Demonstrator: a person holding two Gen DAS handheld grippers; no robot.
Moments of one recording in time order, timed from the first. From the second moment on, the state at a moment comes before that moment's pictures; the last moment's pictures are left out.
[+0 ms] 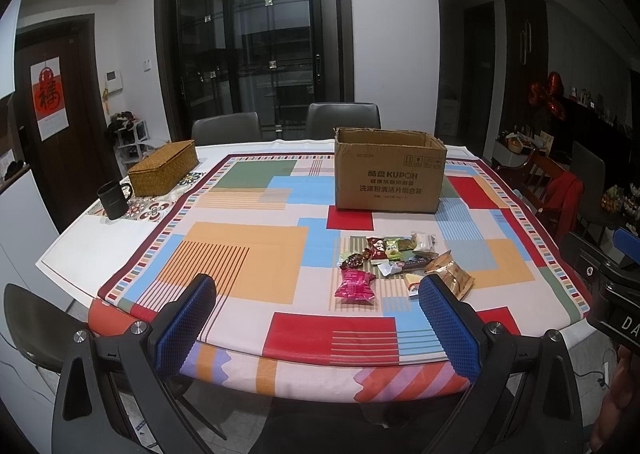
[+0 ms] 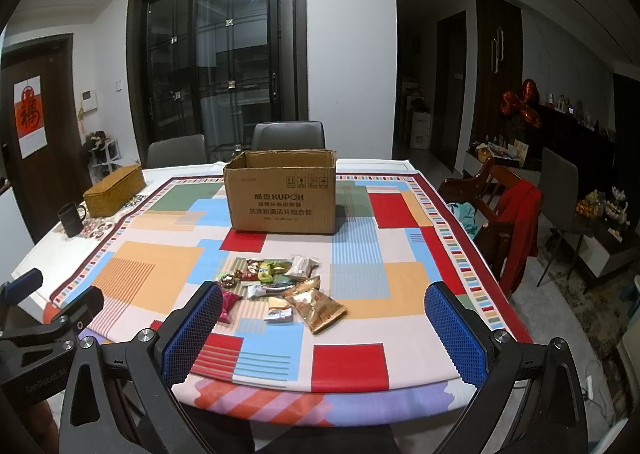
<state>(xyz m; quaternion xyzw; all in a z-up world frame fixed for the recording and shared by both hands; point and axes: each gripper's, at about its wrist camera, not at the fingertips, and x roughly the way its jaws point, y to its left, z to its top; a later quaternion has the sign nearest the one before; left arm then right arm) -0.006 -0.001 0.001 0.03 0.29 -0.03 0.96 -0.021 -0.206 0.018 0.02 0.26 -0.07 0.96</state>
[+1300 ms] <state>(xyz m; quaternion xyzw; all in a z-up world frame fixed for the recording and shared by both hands) 0.068 -0.027 -0.018 0.05 0.32 -0.04 0.94 0.053 -0.225 -0.019 0.02 0.31 -0.07 0.95</state>
